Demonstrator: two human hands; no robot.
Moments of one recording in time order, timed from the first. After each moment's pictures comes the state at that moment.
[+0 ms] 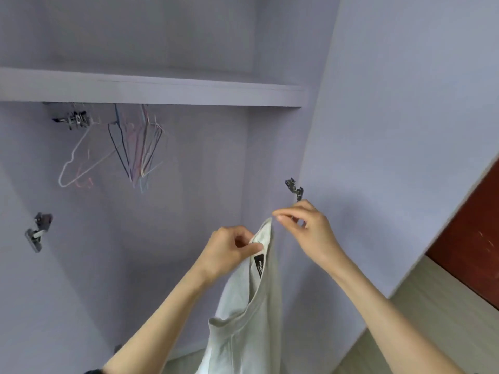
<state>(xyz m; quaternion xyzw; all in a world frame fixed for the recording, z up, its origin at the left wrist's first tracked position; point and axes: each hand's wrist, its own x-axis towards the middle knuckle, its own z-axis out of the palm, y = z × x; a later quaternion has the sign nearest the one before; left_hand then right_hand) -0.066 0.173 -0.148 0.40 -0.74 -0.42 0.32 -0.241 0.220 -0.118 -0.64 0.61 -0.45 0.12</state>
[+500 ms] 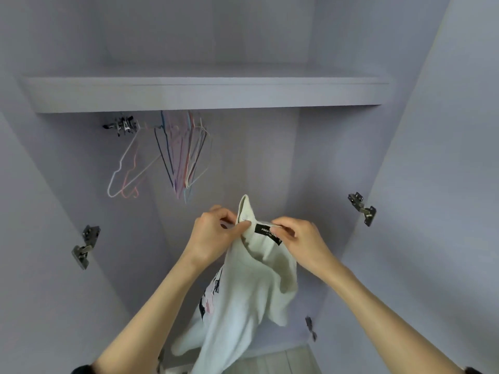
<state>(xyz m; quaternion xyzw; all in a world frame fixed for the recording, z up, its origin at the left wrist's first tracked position) 0.008 0.048 -0.138 0.53 -0.69 -0.29 0.39 -0.180 0.070 -0.160 -0.70 0.58 -0.37 0.20</state>
